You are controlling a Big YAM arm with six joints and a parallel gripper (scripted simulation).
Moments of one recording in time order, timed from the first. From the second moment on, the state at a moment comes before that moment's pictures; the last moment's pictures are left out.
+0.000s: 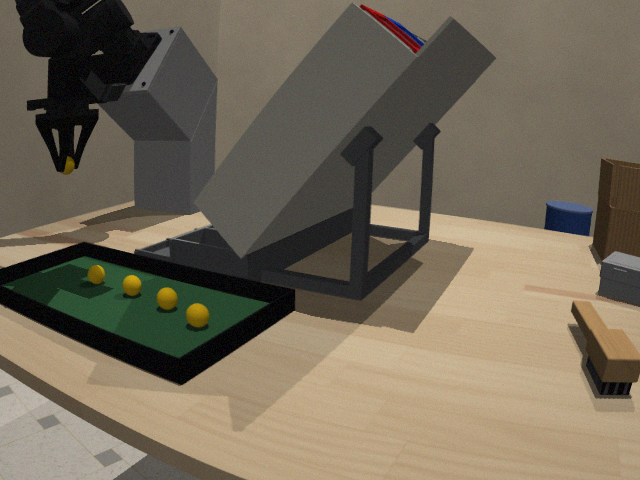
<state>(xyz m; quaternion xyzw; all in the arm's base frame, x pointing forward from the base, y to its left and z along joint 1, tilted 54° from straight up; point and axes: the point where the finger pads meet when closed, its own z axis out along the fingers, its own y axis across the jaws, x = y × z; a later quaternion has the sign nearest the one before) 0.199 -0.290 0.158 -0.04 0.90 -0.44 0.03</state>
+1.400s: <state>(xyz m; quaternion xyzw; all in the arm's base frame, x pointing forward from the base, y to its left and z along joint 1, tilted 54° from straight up) 0.316 -0.246 0.184 -0.04 0.89 -0.45 0.04</state>
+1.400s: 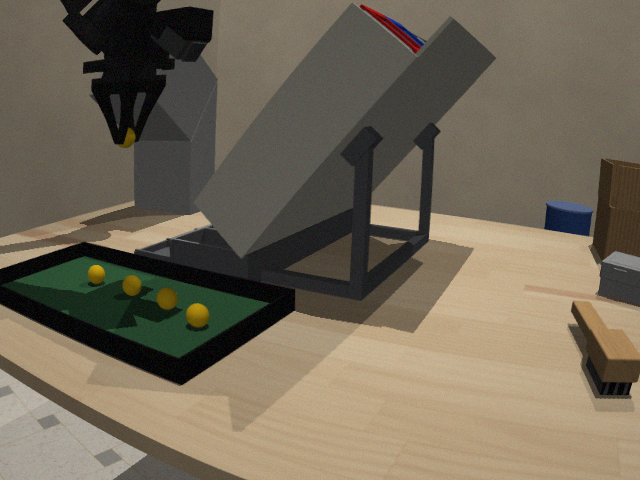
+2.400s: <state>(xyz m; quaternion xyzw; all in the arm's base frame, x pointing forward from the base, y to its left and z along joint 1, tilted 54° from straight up) 0.371 -0.015 0.177 -0.15 0.86 -0.45 0.20</state>
